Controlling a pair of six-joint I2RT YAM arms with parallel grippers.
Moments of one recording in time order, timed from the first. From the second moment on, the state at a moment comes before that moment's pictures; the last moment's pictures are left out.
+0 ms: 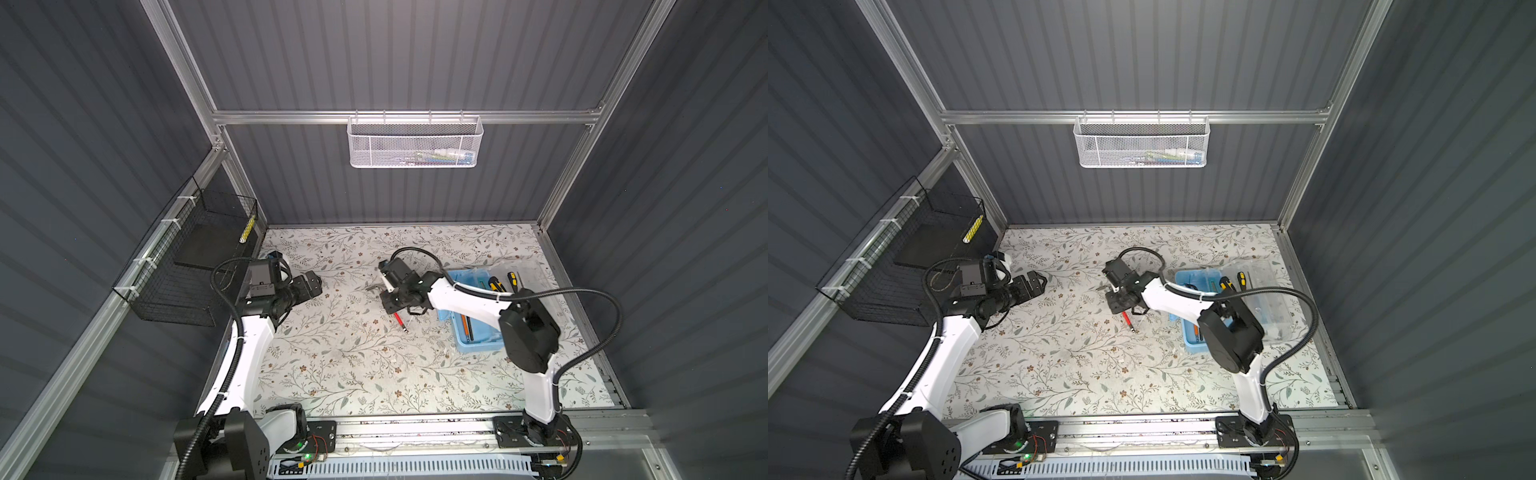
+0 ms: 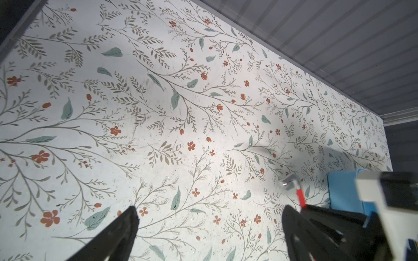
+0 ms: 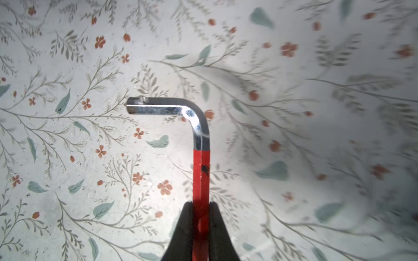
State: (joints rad) left arm 0.06 1.15 0.93 -0.54 0.25 -0.33; right arm 0.82 1.95 1.48 -0.49 0.06 0.32
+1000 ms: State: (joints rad) left arm -0.05 1.21 0.82 -0.37 0.39 -0.40; right arm 0.44 1.68 1.02 -0.49 0.29 0.39
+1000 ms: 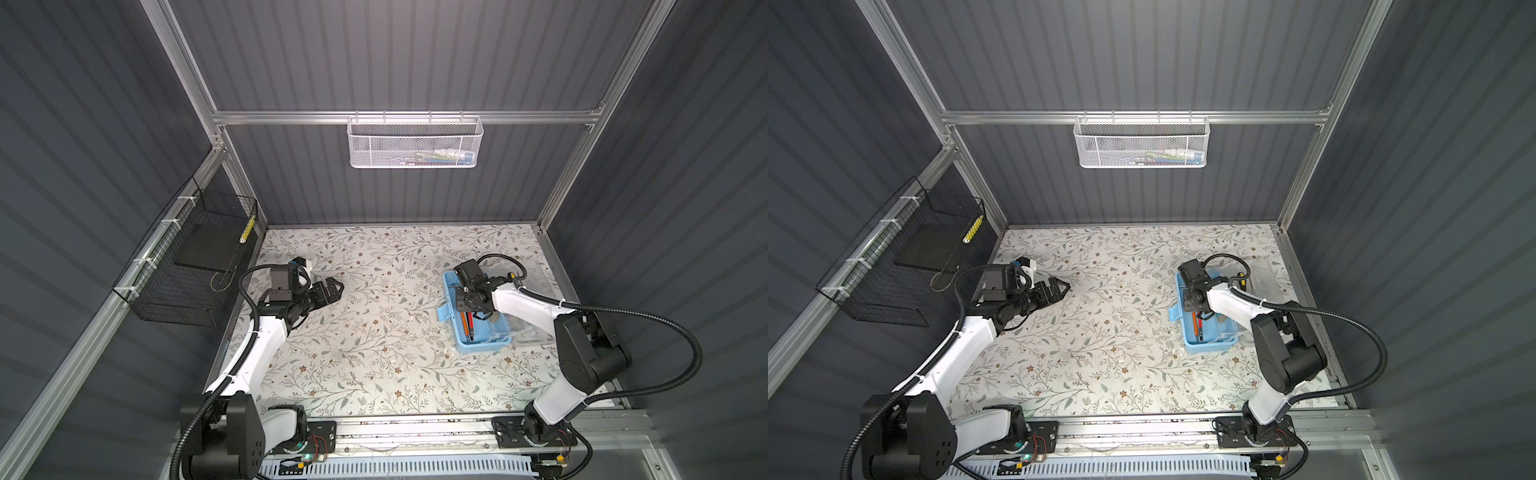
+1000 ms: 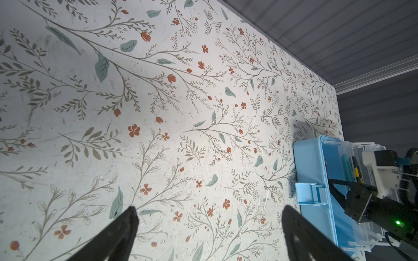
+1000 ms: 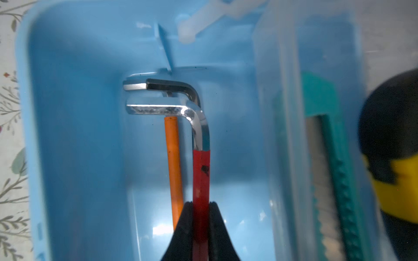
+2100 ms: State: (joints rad) left arm -0.28 1.34 0.82 -0.31 0.31 -0.42; right arm 0.19 1.27 1.15 -0.62 0.27 0.29
